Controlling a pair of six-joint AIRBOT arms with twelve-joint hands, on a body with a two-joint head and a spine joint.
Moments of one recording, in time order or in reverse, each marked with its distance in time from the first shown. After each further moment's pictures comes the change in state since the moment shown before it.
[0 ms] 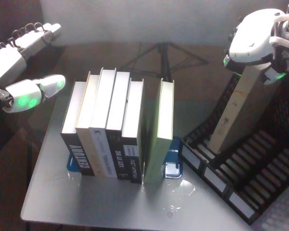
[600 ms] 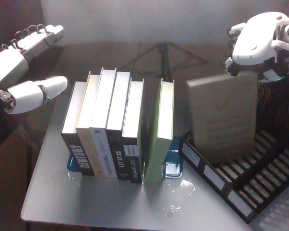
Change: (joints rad) left arm 0.000 -0.005 0.001 0.003 0.000 -0.003; right arm -0.017 0.003 0.002 -0.002 -0.010 0.011
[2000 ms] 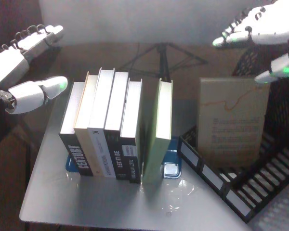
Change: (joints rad) left arm 0.000 -0.006 -0.002 -0.007 -0.001 -0.004; right arm 0.056 0.168 -0.124 0.558 0.027 -0.171
